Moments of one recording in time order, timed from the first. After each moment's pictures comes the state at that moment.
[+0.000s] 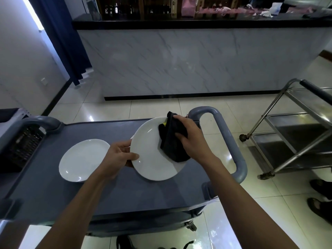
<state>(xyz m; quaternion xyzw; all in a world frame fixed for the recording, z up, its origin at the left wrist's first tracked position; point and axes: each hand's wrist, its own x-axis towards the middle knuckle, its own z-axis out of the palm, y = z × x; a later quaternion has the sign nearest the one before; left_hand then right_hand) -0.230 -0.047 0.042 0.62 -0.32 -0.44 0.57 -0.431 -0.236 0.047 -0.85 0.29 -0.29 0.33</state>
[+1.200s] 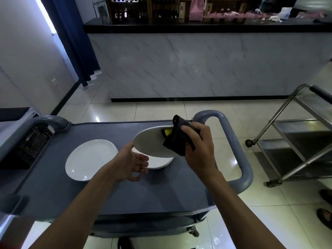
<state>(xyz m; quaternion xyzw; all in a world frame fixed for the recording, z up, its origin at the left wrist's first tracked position) -0.223 -0.063 0.041 0.63 -0.07 -0.65 0.42 -0.437 -0.195 0.061 -0.82 0.15 -0.55 0.08</state>
